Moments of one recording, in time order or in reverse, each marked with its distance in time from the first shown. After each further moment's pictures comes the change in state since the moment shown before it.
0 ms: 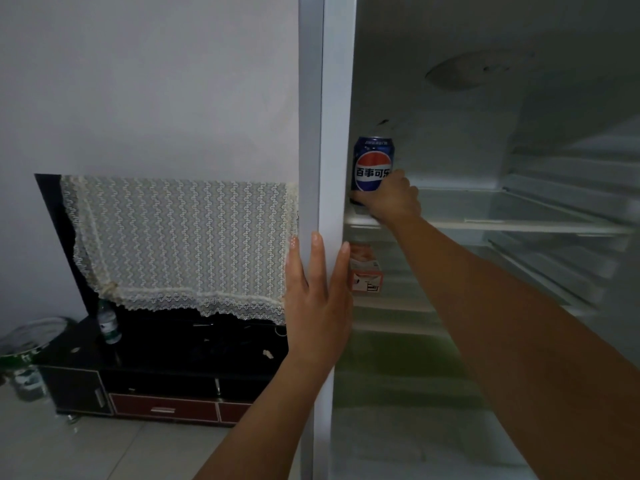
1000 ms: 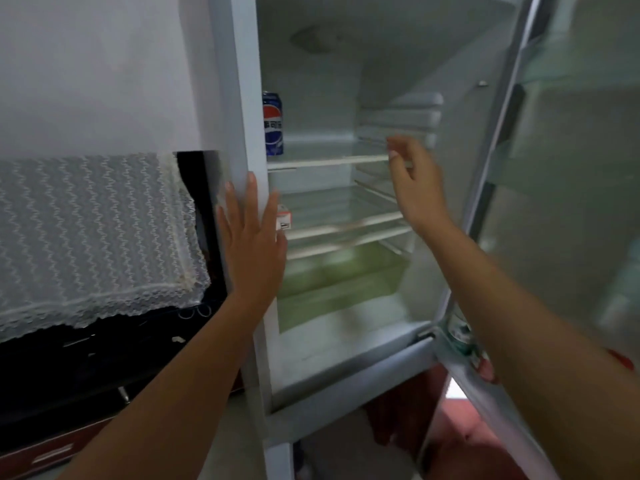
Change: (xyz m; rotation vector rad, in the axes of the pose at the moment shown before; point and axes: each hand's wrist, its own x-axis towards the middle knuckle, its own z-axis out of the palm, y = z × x) left_hand -0.002 -0.004 -0.049 -0.248 -0.250 0.017; right_hand -0.191 0.043 -0.124 0.115 0.491 -0.139
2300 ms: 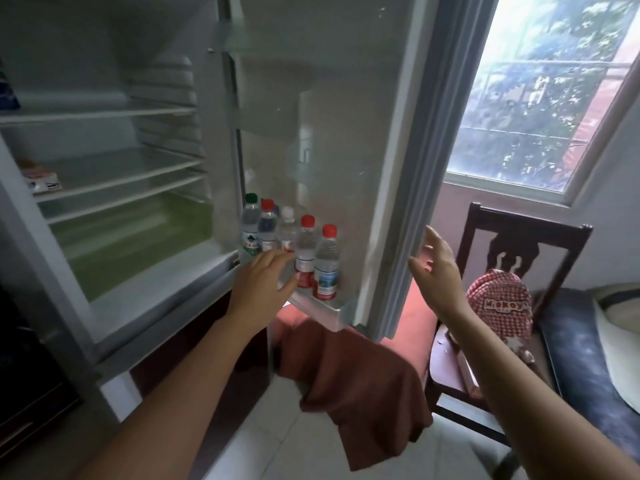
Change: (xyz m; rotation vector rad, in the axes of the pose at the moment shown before) left_hand -0.189 0.252 -0.151 -0.802 -0.687 0.329; right_hand -0.336 -0.056 -0.375 -0.629 0.209 0.506
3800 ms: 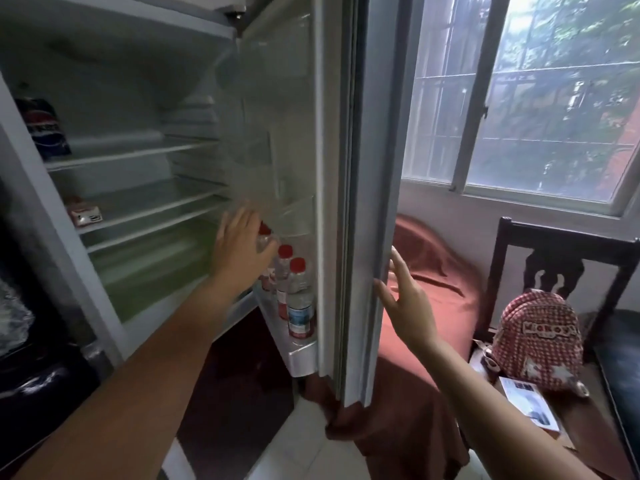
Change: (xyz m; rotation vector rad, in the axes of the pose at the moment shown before) left_hand 0.059 0.012 -0.067 0.161 0.159 -0.098; right_hand -0.005 -0.012 0.043 0.092 -0.084 -0.188
